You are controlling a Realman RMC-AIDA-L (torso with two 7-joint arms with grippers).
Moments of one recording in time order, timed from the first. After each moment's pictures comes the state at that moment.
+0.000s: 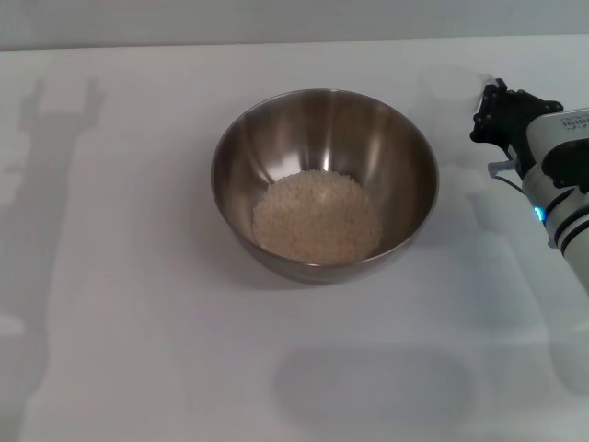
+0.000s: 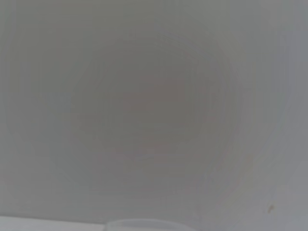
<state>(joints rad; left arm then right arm) -0.42 -2.06 -1.36 -0.49 2.58 1.09 -0.34 0.55 2.08 0.65 0.37 -1.83 -0.83 -0.21</state>
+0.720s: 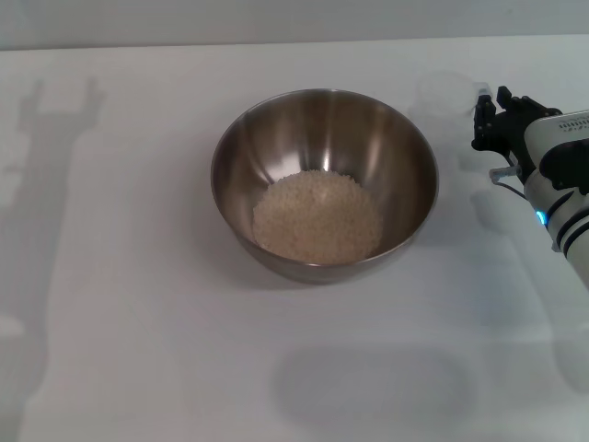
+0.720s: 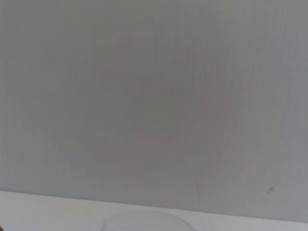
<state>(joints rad) -0.42 -2.06 -1.36 -0.49 2.58 1.10 -0.34 0.55 2.07 0.65 0.35 -1.83 -0.78 -0.21</state>
